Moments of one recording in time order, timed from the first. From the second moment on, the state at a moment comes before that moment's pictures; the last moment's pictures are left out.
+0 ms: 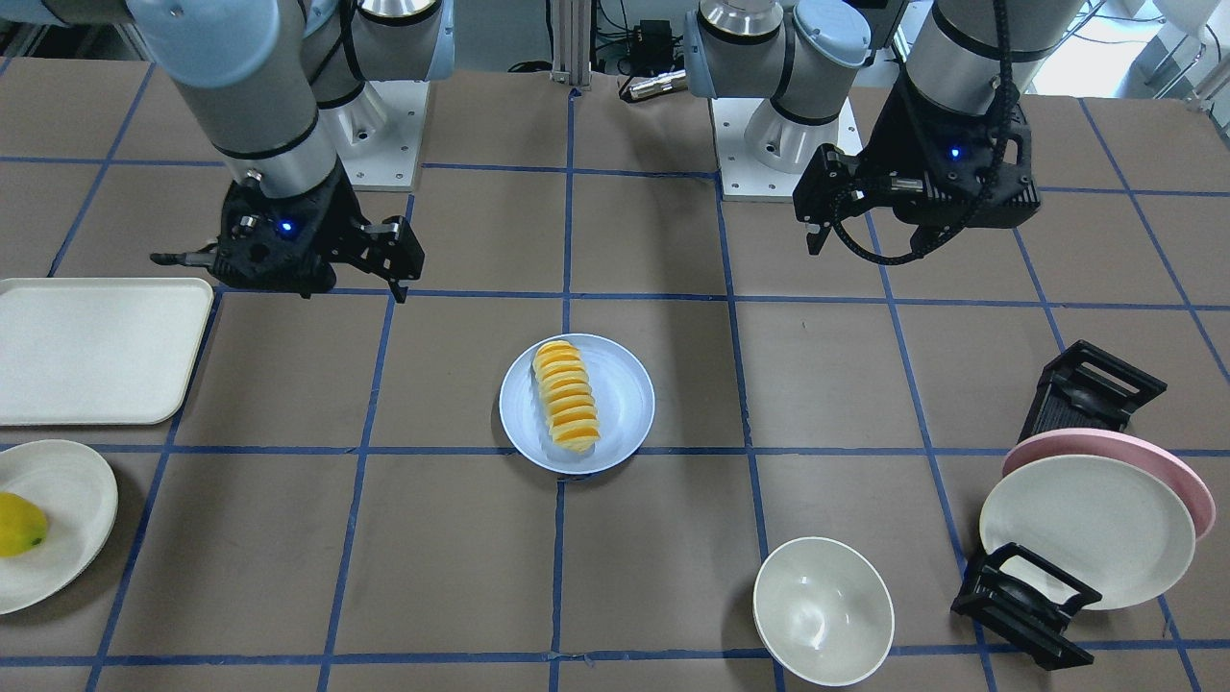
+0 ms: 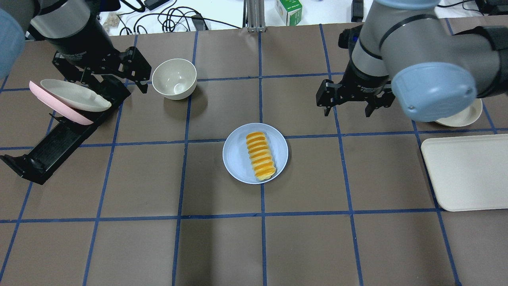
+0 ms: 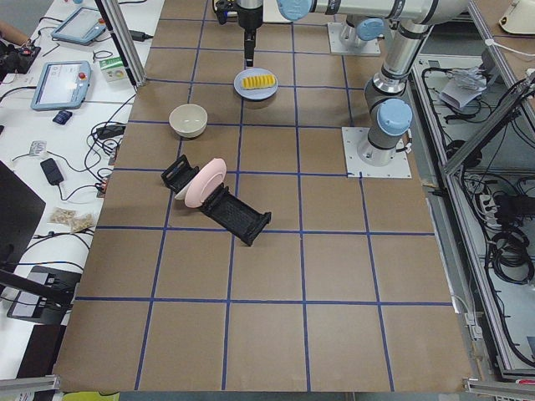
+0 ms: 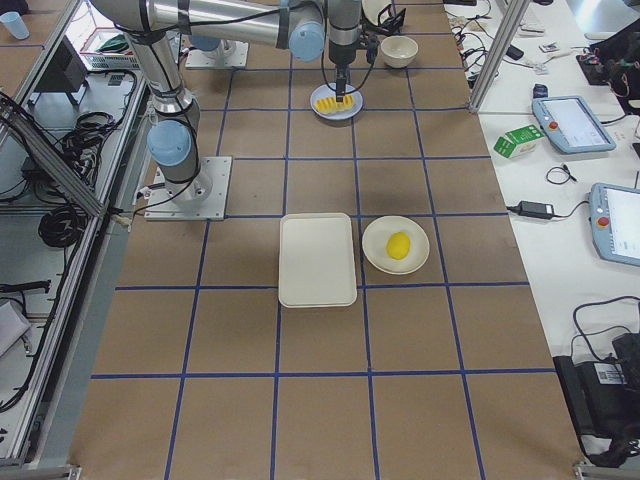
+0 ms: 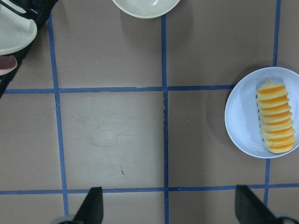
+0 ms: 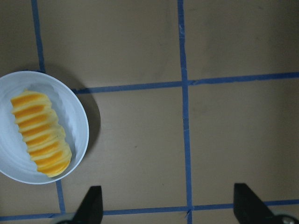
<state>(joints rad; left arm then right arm) -1.54 -1.58 -1.51 -1.60 1.58 0.06 1.61 -1.58 1.73 -1.72 -1.54 0.12</state>
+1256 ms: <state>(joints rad) -1.55 -1.59 -1.51 -1.60 1.58 0.04 1.55 -1.69 1.69 -1.55 -1.57 0.12</state>
